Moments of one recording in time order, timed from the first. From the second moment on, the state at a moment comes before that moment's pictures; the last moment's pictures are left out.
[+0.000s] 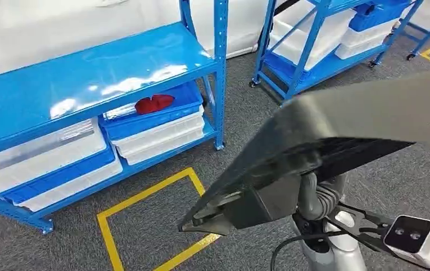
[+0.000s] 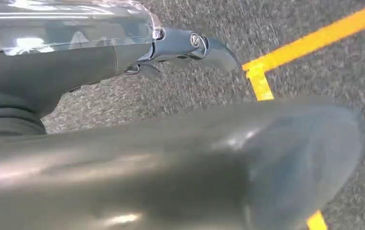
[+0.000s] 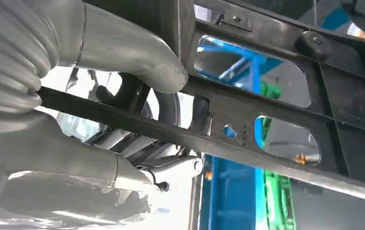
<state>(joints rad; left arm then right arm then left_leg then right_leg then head) -0.09 0.04 -0.20 -0.19 0.37 0.18 -0.32 -0.23 -0.02 0.29 -2.00 -0.24 0.36 -0.70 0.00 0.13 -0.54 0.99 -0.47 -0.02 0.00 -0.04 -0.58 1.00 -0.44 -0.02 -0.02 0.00</state>
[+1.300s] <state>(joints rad) -0.05 -0.01 -0.22 -0.19 0.37 0.21 -0.29 -0.18 -0.02 0.39 -1.99 -0.20 0.40 -0.70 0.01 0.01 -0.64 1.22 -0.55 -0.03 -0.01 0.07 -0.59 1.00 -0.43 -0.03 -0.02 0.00</state>
